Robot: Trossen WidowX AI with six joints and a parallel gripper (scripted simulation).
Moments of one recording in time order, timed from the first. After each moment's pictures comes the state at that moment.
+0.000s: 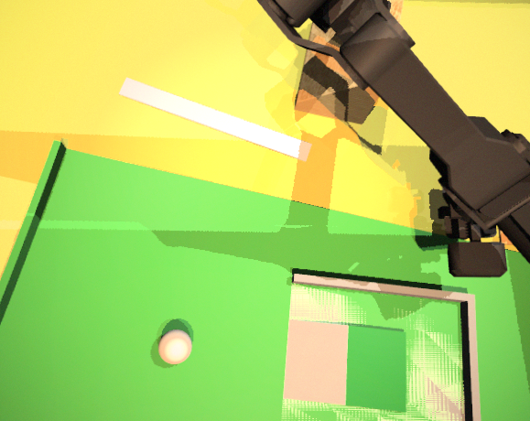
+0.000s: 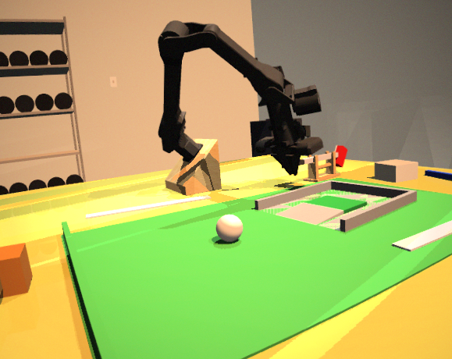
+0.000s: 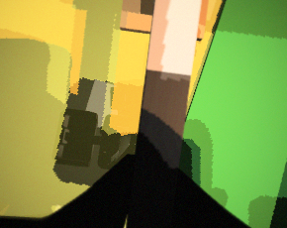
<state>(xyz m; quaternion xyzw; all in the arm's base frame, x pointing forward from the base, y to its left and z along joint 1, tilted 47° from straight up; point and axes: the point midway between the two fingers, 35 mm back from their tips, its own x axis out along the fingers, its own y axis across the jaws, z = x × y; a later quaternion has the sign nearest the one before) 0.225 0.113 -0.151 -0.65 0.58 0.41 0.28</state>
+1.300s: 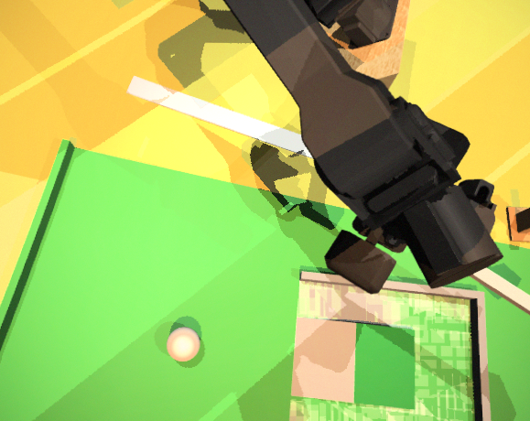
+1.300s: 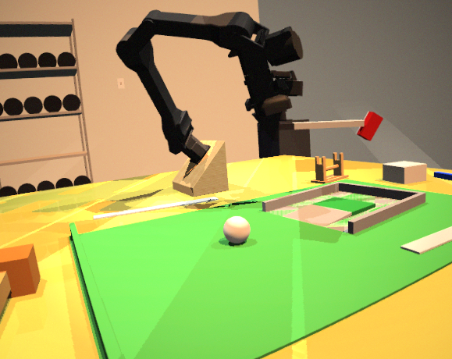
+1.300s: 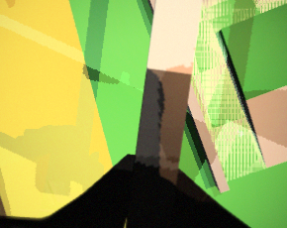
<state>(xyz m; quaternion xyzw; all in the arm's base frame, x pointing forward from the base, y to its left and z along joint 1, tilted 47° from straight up) 0.294 0.104 0.021 -0.56 0.65 0.23 0.46</state>
